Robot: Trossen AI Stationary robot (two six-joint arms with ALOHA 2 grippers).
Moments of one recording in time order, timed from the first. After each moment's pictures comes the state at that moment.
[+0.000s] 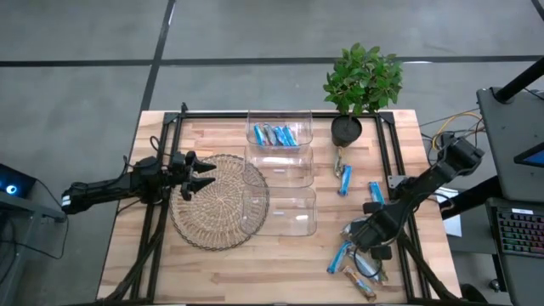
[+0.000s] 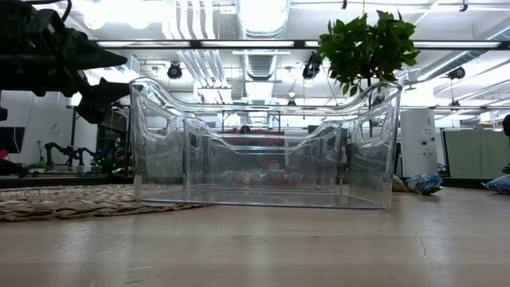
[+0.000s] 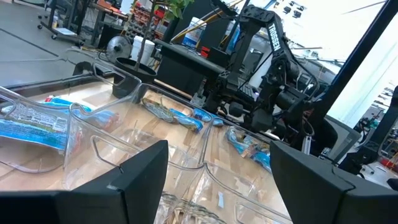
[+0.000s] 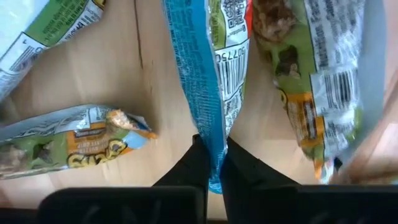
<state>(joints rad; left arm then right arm) 0.20 0.05 0.01 0.03 0.09 -0.43 0.71 1.42 0.70 -0.89 -0.17 0.73</state>
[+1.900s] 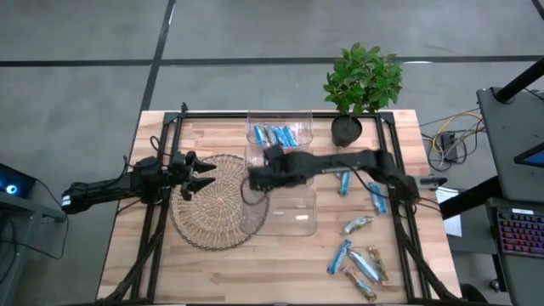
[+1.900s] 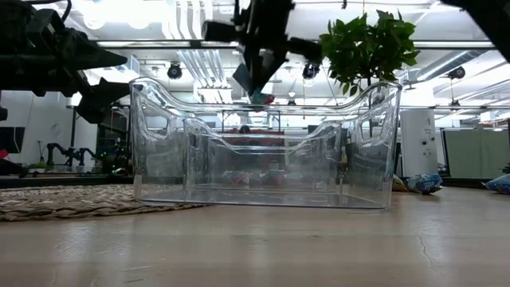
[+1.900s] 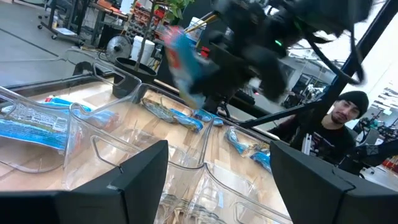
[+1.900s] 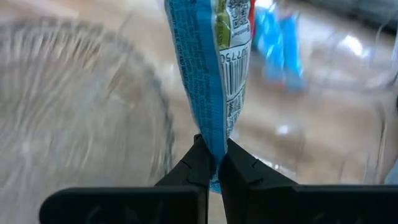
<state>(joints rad) 0.20 0.05 0.01 0.03 0.09 -0.43 0.06 2.20 2.18 -1.31 0.57 1.19</state>
